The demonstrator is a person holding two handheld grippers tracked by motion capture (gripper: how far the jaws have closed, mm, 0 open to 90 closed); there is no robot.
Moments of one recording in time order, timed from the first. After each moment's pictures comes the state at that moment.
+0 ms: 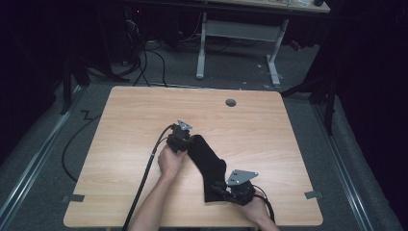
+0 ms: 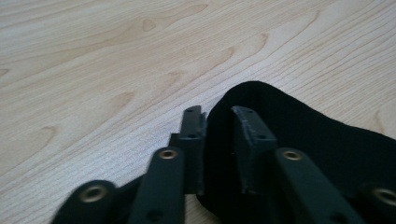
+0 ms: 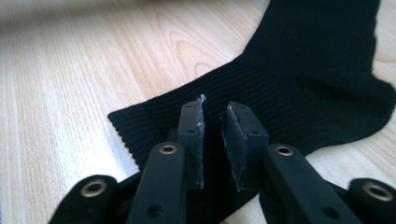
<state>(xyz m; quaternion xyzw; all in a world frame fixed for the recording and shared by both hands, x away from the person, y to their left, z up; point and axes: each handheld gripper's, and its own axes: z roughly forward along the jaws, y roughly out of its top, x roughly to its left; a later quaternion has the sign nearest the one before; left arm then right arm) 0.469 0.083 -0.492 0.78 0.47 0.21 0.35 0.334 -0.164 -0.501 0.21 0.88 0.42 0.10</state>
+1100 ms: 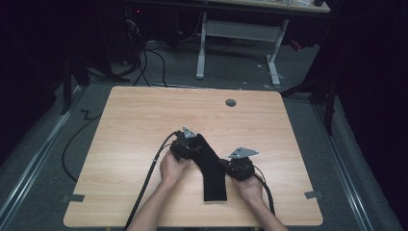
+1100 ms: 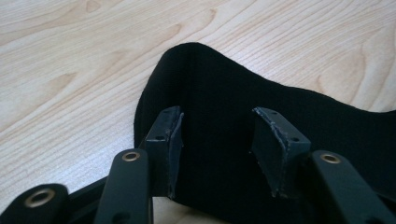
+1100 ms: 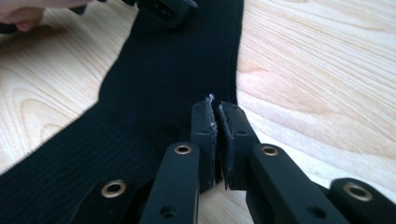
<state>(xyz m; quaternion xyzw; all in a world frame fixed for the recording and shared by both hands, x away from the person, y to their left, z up) 0.450 0.071 -0.498 0.80 0.44 0.18 0.36 0.397 -0.164 -0.501 0.35 0.84 0.38 0.15</state>
